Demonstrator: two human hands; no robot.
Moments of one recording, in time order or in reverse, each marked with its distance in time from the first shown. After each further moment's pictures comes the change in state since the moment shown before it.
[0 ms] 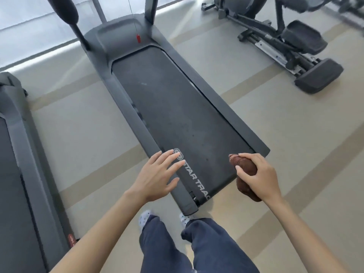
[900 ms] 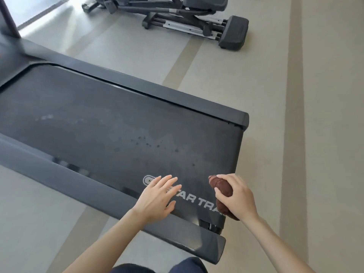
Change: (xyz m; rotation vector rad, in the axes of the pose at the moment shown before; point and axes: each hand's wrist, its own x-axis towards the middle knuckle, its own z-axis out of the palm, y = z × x) left_hand 0.164 -0.154 0.354 0.078 -0.151 0.632; right_hand 0.026 0.201 0.330 -0.090 0.316 0.378
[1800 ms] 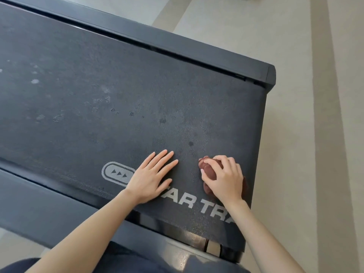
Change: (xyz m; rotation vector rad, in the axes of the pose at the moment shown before) left_hand 0.110 -0.082 0.310 -0.063 0.014 -0.008; right_hand 0.080 0.201 0.255 -0.383 0.246 -0.180
